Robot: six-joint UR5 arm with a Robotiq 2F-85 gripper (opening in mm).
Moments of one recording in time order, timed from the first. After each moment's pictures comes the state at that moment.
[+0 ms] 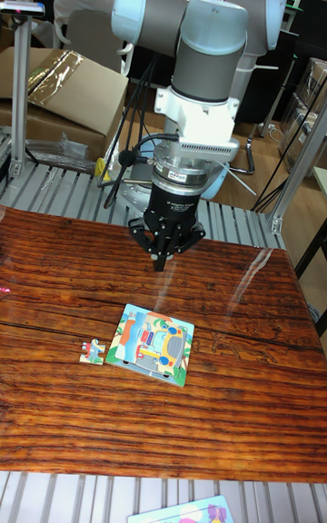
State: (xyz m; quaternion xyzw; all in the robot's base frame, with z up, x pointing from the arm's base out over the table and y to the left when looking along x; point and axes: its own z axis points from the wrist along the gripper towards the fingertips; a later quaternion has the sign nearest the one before) arm 0.528 0.015 0.168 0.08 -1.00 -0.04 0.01
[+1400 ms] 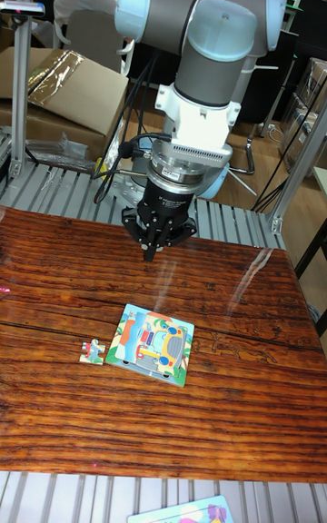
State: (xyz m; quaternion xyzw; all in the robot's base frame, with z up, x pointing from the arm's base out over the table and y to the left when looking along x) arm 0.517 -0.008 0.168 0.04 -1.00 0.01 0.03
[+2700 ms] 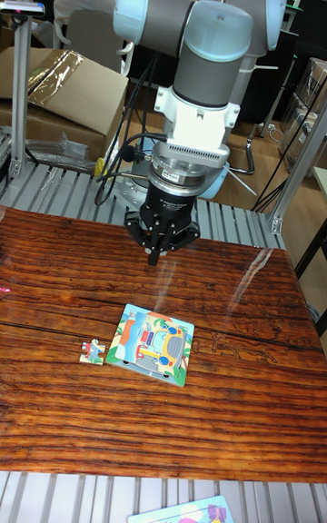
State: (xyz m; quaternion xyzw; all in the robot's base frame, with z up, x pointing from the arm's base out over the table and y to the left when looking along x) arm 0.521 0.003 0.165 0.00 -1.00 -0.01 0.02
